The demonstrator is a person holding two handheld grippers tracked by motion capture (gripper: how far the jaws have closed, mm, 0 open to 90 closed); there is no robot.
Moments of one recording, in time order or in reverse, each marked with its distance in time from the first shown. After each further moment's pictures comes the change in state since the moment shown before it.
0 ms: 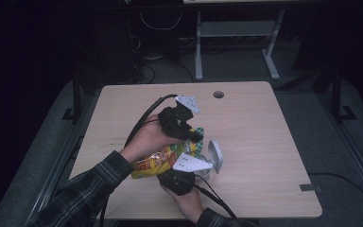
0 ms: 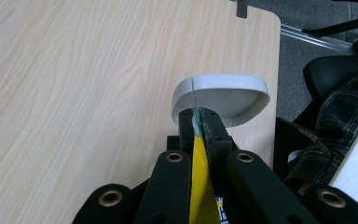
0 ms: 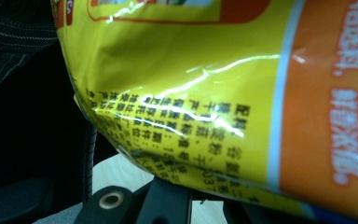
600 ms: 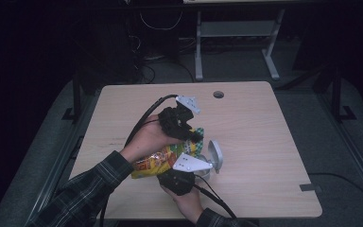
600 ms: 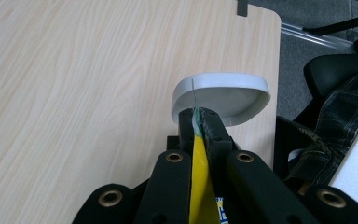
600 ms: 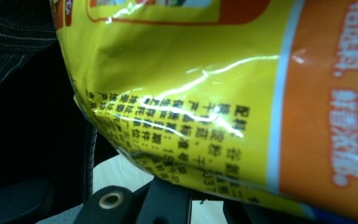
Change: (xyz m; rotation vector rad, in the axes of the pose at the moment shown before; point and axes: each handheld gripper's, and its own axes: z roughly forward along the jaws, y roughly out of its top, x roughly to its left) left arm 0.000 0.000 0.001 0.005 0.000 -0.001; right arm 0.000 0.000 0.000 -0.001 0.000 0.006
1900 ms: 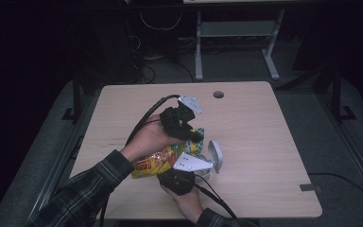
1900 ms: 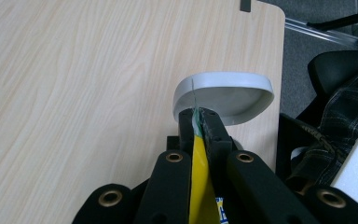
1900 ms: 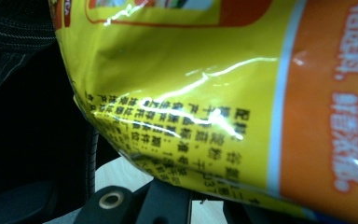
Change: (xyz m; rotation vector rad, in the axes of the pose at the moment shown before) left arm -0.001 0.003 0.002 0.016 0.011 0.001; right arm 0.000 0.000 -0.001 -0.004 0.008 0.016
